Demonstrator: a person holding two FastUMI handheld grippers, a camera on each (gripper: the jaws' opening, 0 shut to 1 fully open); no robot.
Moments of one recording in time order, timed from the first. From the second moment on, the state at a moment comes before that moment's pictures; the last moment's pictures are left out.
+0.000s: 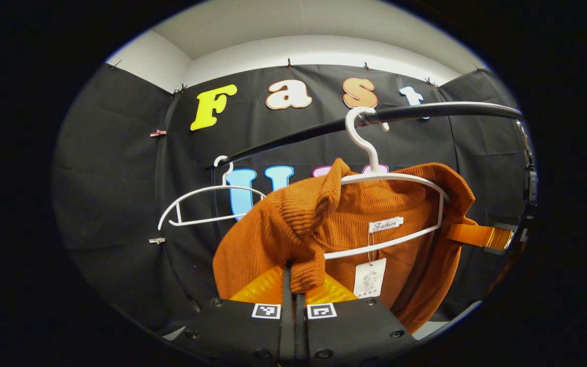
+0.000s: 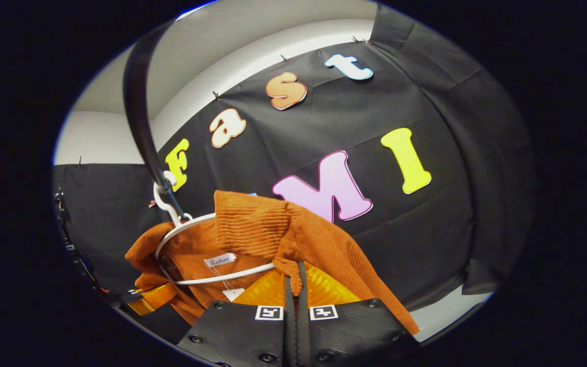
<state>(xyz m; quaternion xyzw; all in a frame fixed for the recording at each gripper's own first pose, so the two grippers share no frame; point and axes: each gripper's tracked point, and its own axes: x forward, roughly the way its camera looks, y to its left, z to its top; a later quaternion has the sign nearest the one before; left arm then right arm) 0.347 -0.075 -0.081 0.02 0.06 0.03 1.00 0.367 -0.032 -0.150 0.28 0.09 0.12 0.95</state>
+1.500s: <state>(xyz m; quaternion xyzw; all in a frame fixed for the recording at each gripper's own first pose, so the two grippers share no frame) 0.358 0.014 -0.106 0.02 0.12 0.06 0.99 0.370 -0.004 -0.227 0.36 0.15 0.16 0.91</state>
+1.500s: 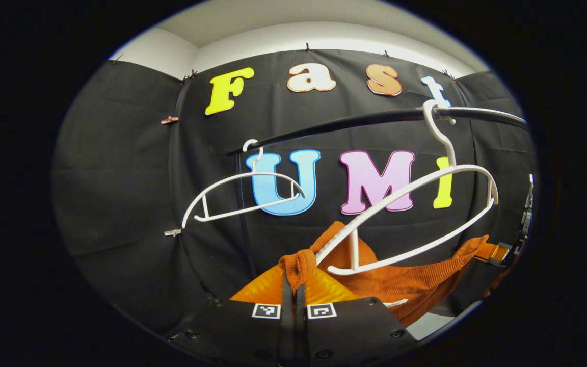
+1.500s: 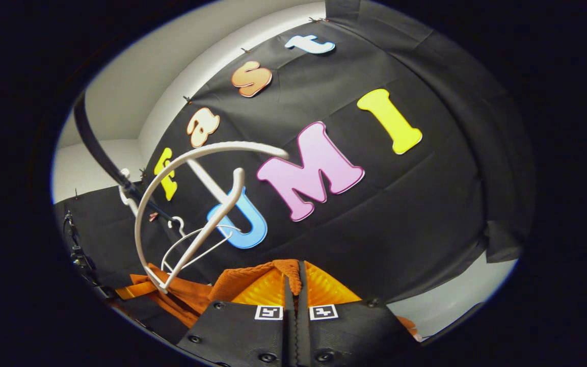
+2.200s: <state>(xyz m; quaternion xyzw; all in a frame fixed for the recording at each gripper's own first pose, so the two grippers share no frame) 0.315 -0.024 -0.213 -0.01 0.19 -0.01 0.98 0.287 0.092 -0.231 0.37 0.20 0.26 0.87</state>
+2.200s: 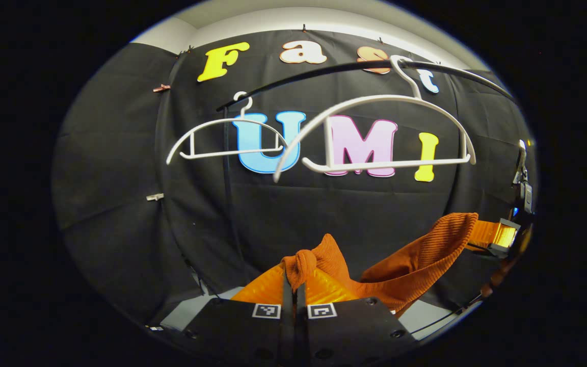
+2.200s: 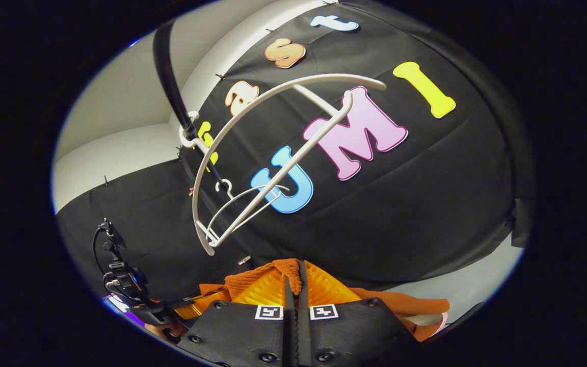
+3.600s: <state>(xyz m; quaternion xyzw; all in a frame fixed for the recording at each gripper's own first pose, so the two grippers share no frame) 0.300 -0.119 -0.477 0.03 0.41 -0.09 0.91 0.221 0.067 -0.520 0.01 0.44 0.21 0.87</state>
